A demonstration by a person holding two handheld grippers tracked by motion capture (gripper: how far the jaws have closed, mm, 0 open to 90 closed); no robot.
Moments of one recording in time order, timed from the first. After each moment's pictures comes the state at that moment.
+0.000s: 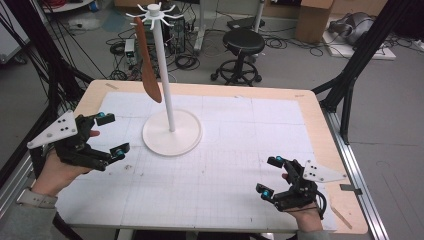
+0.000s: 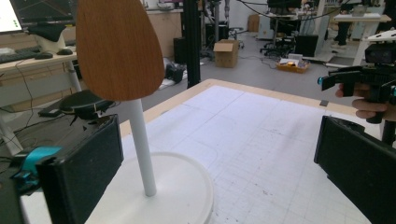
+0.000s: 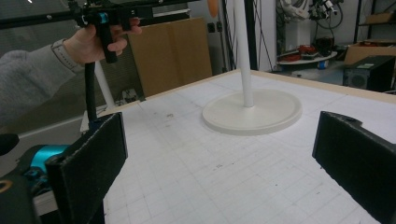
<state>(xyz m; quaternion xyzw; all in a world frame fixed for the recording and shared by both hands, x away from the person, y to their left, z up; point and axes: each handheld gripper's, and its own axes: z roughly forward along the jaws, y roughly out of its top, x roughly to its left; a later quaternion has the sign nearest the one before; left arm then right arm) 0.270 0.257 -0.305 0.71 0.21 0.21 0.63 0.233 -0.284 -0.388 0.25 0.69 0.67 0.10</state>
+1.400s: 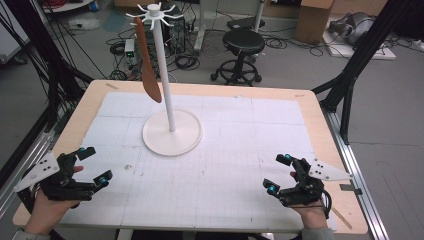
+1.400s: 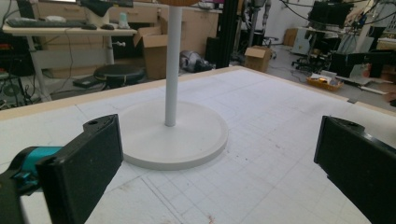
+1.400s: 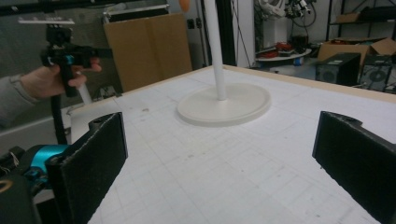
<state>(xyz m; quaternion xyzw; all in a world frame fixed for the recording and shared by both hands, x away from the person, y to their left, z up) 0.224 0.307 -0.384 0.67 0.31 0.23 0.63 0.239 -0.304 -0.394 0.27 0.70 0.65 0.14</state>
